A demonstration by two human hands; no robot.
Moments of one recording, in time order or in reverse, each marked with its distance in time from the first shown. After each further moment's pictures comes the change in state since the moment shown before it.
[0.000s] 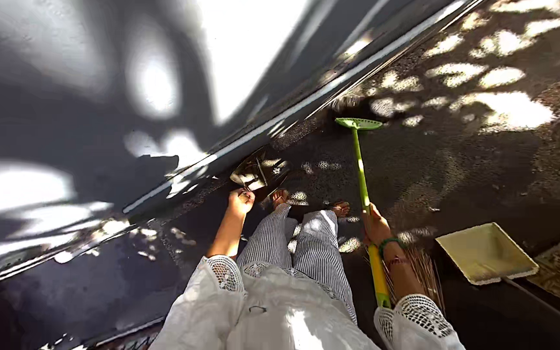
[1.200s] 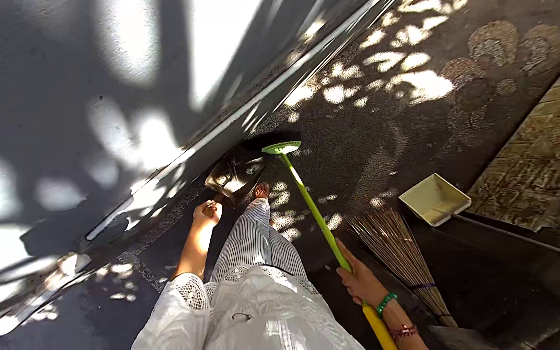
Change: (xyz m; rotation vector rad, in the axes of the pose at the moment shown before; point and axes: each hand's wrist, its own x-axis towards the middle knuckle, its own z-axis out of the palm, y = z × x) left_hand 0.014 0.064 -0.116 -0.079 -0.008 -0.115; right_hand -0.210 0.093 0.107 0.050 -0.223 0.077
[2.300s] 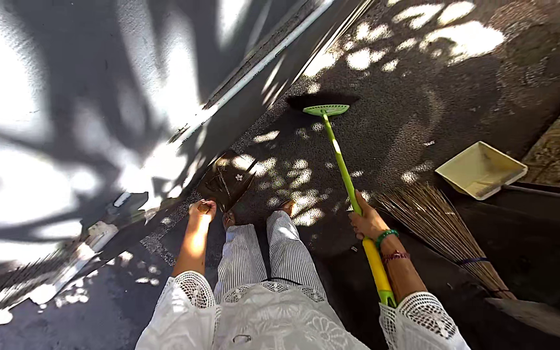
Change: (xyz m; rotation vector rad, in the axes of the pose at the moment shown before) left_hand 0.013 0.080 -0.136 0.011 0.101 0.151; right_hand 0.077 0.005 0.069 0.114 0.184 -0.034
